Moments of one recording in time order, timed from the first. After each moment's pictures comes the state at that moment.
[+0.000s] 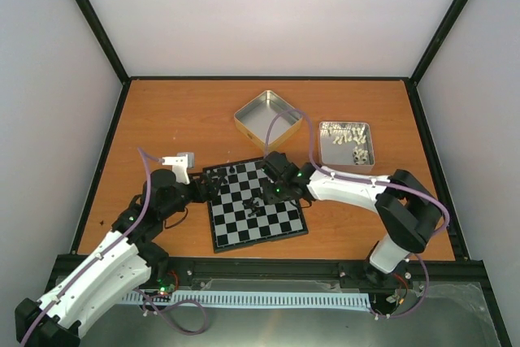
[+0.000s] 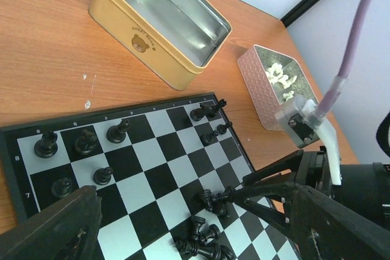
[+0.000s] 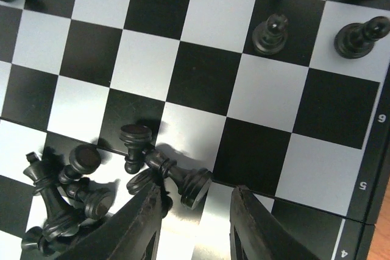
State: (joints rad) left arm -0.53 0.58 0.41 -0.25 0.11 -0.63; right arm 0.92 1.61 0.96 -0.44 0.07 0.51
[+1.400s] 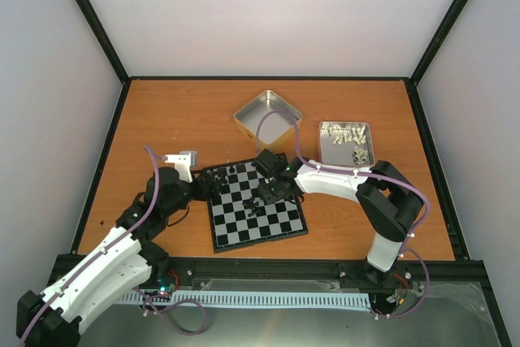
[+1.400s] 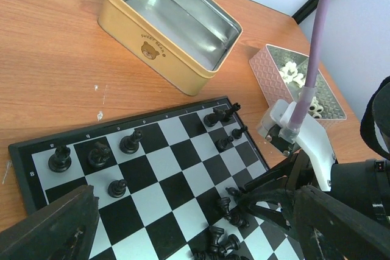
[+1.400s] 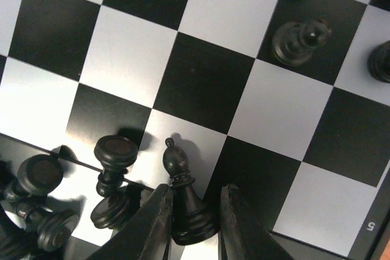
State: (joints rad) left arm -0.53 0.64 0.40 -0.19 0.08 -0.56; right arm 0.91 1.75 1.07 -0.55 0.07 0.37
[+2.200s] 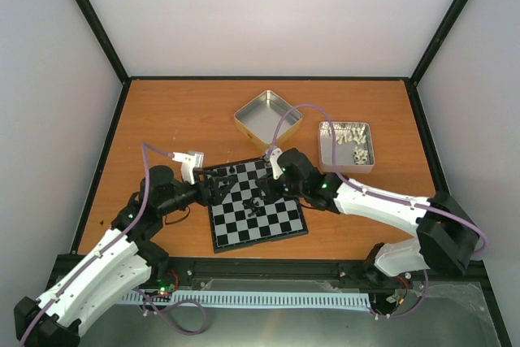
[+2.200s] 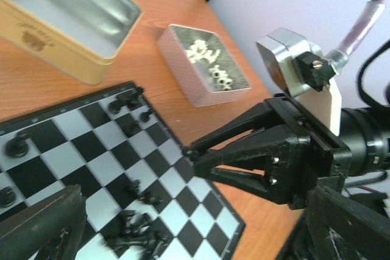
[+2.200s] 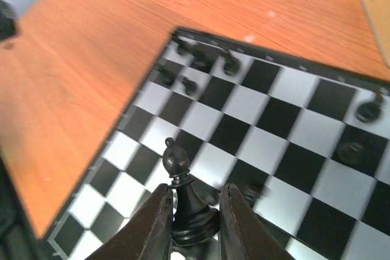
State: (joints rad) left arm -0.53 0.60 0.43 -0.19 0.35 -0.56; right arm 0.91 1.37 0.81 -0.14 -0.08 0.36
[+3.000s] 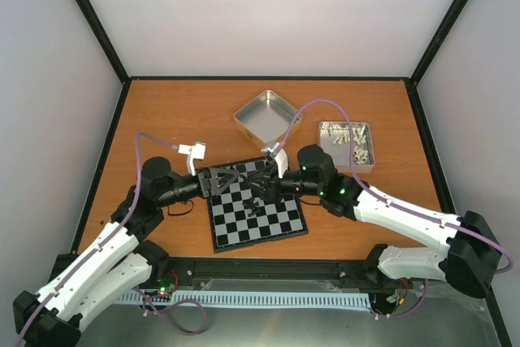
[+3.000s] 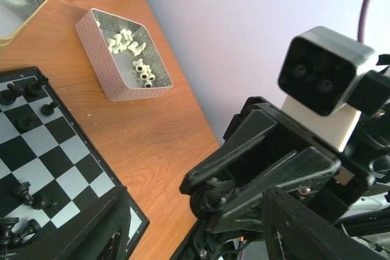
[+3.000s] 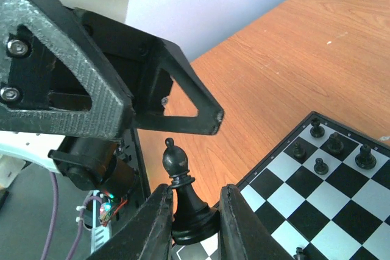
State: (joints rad) left arm -0.53 0.66 0.52 -0.07 0.57 -0.82; right arm 0.91 1.17 0.77 0.08 -0.44 0.35
